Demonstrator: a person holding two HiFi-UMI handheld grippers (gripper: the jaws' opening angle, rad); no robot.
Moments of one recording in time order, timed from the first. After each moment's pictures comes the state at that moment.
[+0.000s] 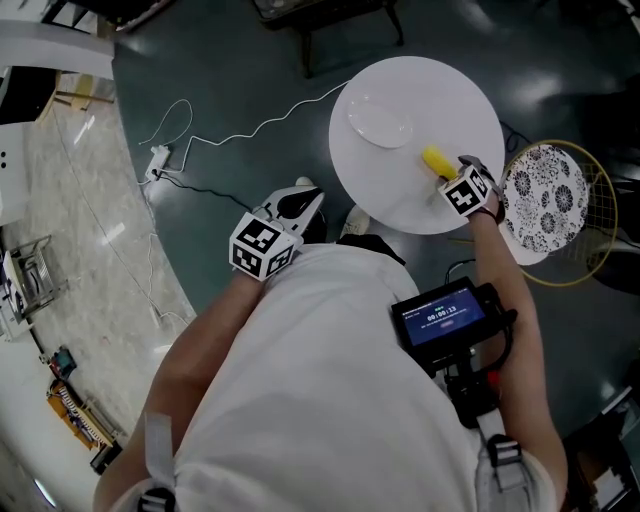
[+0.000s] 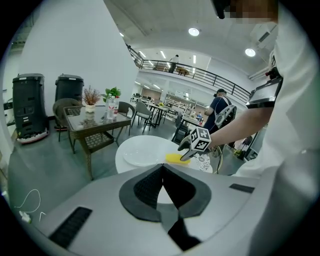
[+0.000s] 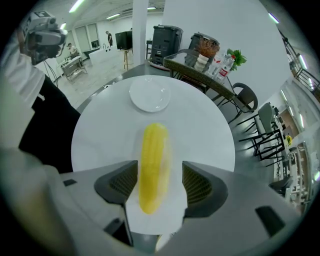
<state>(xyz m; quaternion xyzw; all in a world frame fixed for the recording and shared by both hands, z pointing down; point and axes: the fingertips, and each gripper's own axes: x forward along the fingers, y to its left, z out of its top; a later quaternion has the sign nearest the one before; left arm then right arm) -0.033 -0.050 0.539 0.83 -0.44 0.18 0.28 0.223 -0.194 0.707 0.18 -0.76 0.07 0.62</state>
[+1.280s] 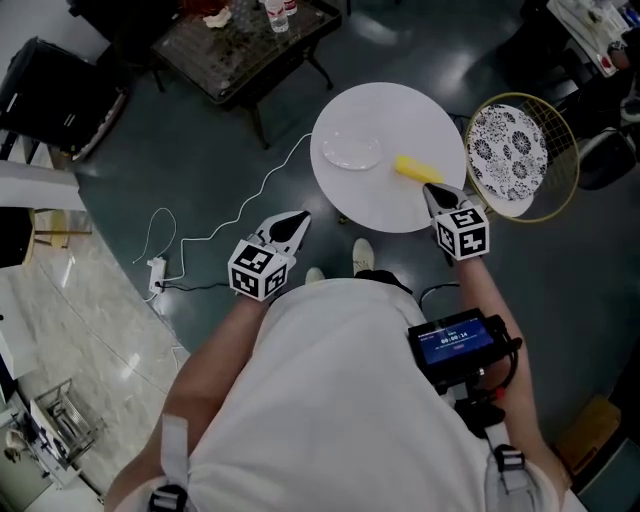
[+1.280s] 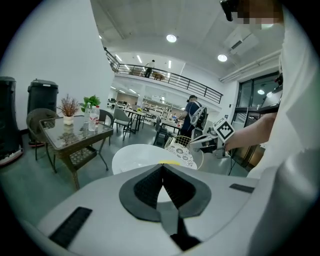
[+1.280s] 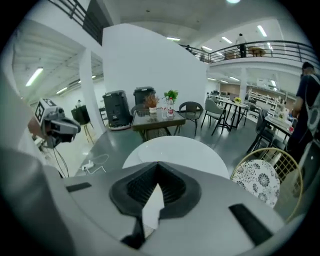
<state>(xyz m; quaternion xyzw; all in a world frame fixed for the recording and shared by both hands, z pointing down) -0.070 -0.048 0.494 0.91 -0.32 0.16 0.22 0.186 -0.095 0.525 0.47 -0.81 0.20 0.29</state>
